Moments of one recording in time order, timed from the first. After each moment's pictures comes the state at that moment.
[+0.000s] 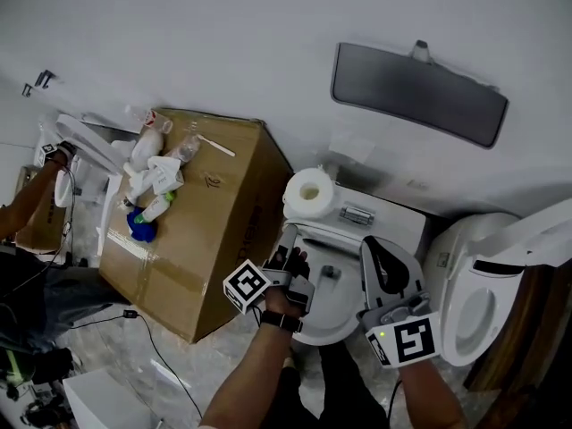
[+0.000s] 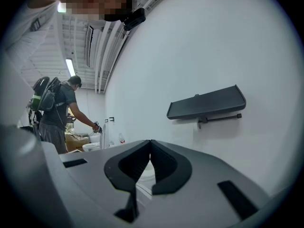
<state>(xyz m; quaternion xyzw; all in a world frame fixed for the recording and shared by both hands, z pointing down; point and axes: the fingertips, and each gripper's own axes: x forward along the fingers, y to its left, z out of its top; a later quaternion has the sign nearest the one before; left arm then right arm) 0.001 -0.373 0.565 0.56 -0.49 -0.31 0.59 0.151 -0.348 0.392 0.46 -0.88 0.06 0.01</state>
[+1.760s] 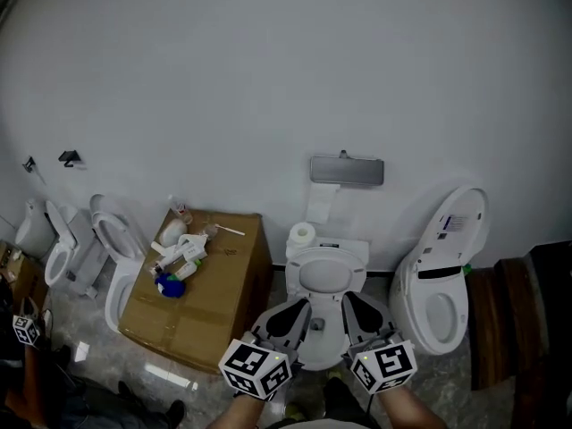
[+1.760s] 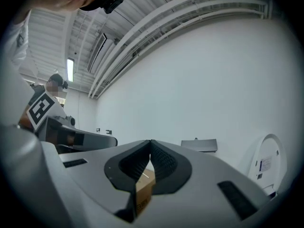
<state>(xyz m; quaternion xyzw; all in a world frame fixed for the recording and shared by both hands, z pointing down) -0.007 -0.027 0.168 0.92 -0.35 -0.04 0.15 0.073 -0.024 0.171 0.56 -0.83 0.01 -0.02</state>
